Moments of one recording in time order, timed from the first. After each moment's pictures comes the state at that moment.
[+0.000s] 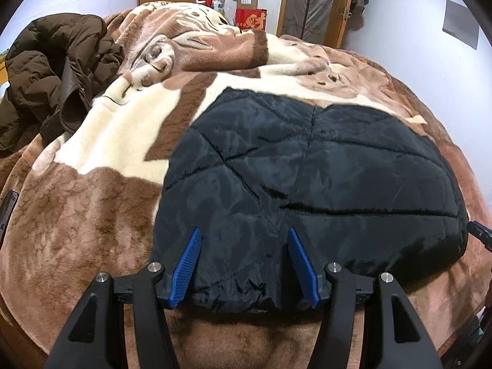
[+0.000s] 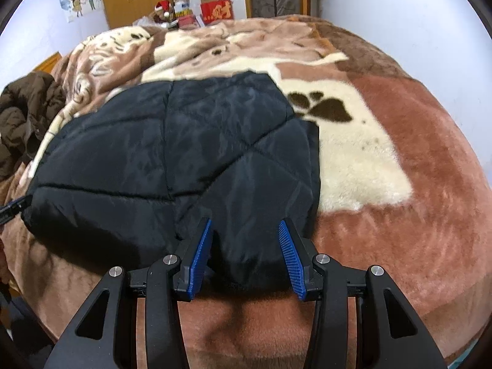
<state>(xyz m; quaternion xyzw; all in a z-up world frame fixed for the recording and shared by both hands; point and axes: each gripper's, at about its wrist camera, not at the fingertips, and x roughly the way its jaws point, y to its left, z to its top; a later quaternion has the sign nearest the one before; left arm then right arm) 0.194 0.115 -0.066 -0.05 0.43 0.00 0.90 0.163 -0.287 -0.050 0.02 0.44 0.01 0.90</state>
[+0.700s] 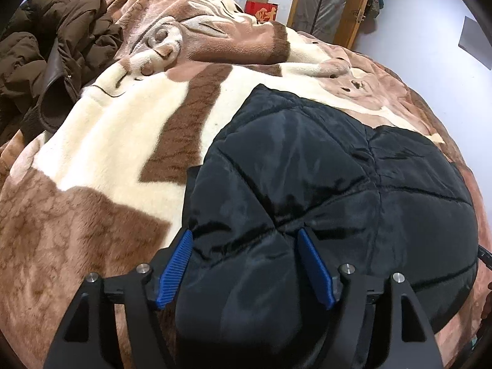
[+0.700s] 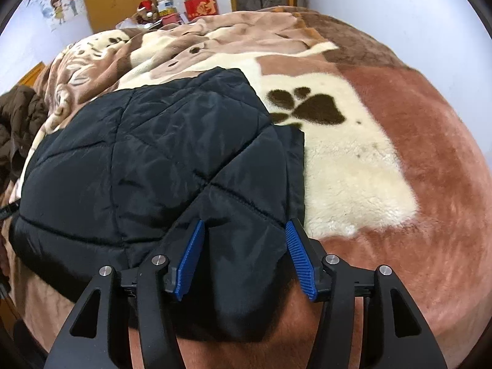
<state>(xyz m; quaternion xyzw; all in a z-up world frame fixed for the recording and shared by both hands) 0.267 0.154 -0.100 -0.09 0.44 -0.01 0.89 0.209 -0.312 -0.074 0.05 0.46 -0.01 0.89</state>
